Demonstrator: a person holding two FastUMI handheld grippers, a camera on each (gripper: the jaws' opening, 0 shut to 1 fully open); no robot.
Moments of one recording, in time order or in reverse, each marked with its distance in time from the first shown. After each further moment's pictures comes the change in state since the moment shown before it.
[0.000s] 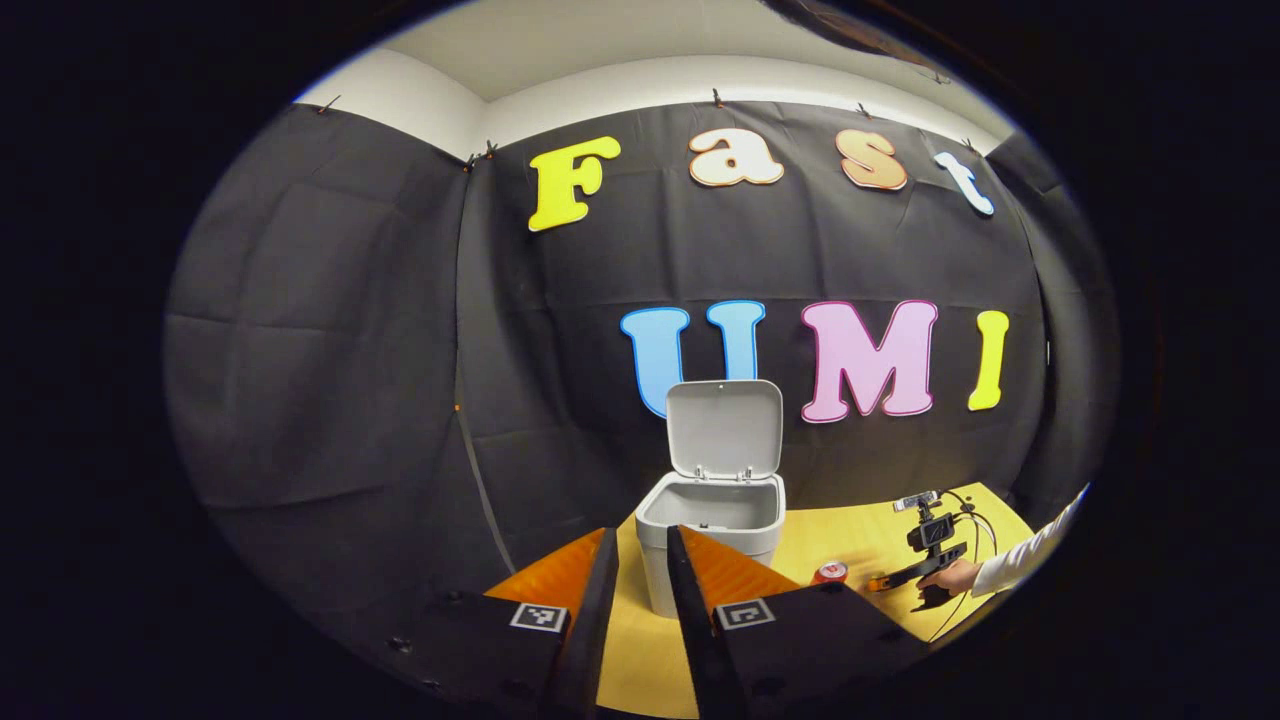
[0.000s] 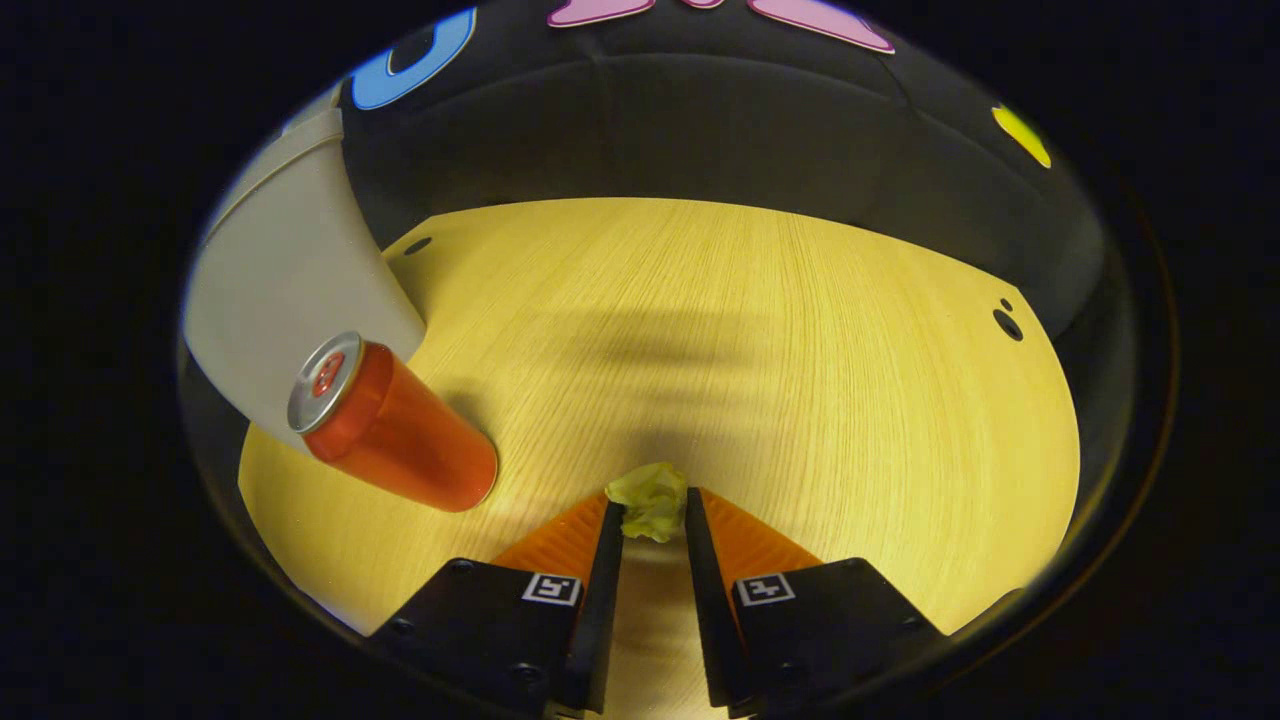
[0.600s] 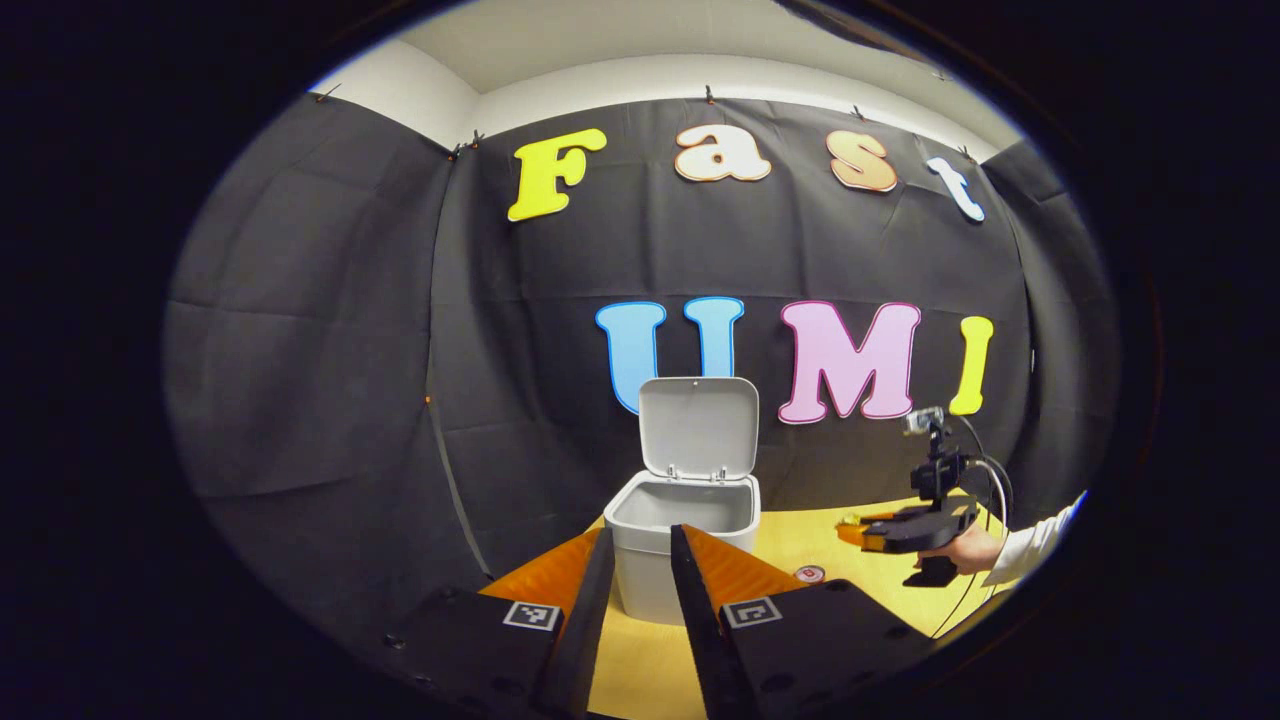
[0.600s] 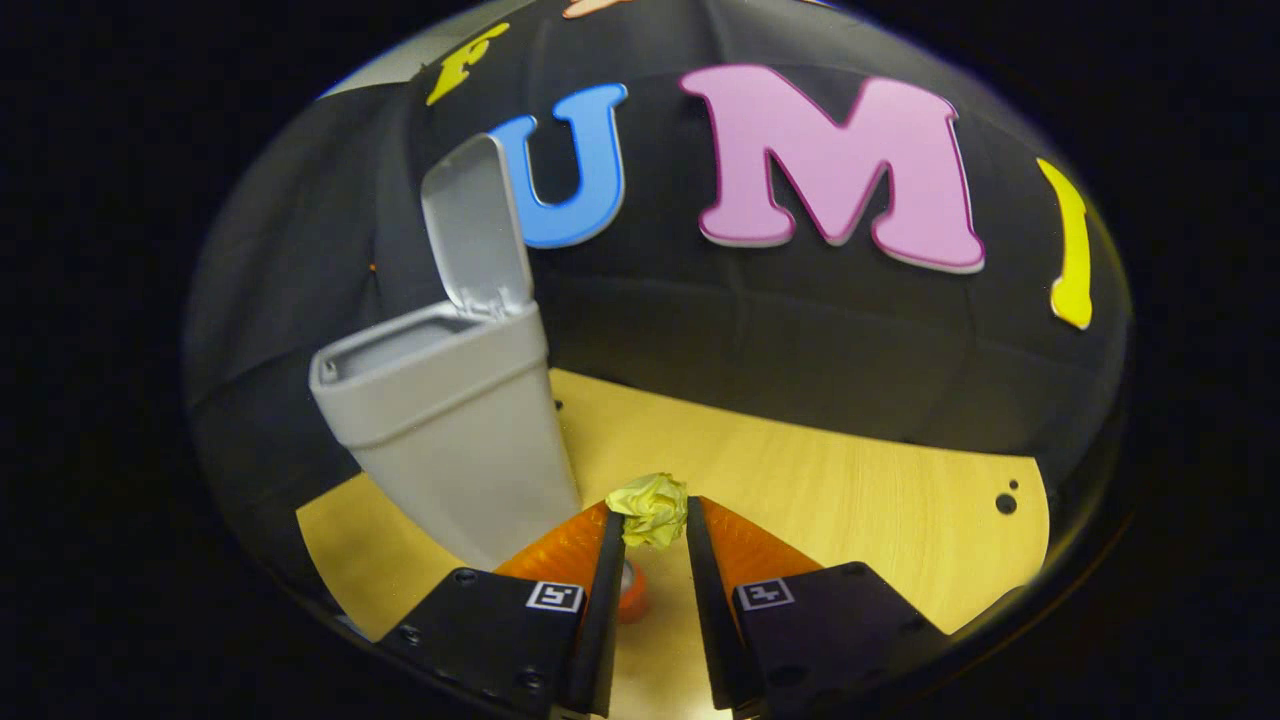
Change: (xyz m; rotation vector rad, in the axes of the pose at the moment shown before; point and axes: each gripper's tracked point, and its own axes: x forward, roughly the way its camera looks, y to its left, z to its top) left arm 0.018 -0.020 -0.006 -0.023 0.003 -0.071; right arm -0.165 0.117 0.170 -0.175 -0.539 0.245
